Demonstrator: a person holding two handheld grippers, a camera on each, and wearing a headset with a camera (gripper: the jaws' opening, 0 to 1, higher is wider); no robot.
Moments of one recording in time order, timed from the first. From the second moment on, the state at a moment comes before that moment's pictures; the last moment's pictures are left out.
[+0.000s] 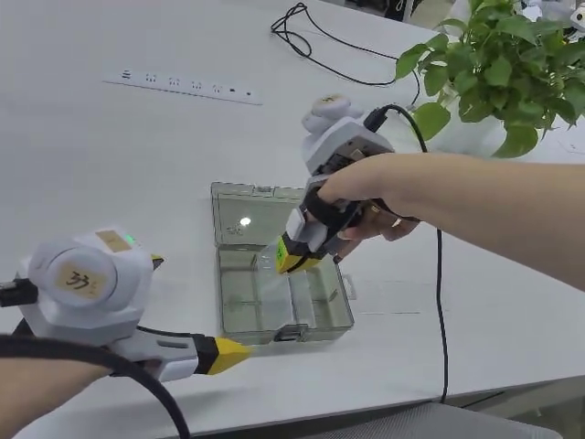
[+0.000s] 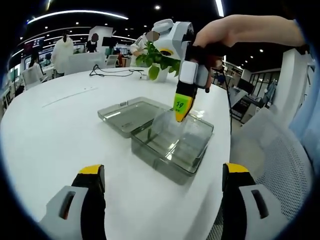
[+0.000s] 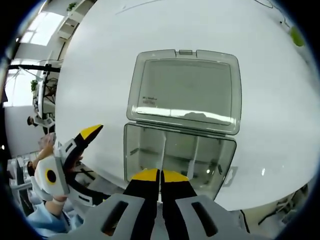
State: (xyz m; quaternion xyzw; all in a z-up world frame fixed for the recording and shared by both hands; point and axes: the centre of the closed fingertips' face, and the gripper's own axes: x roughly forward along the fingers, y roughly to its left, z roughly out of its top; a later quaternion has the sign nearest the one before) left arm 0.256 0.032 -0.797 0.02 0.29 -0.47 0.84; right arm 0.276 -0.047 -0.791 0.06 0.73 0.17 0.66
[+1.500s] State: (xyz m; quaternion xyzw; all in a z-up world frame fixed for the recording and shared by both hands) left arm 0.256 0.038 -0.802 0.02 0.29 -0.46 0.84; right arm 0.276 -0.032 -0.810 -0.03 0.72 0.18 0.66
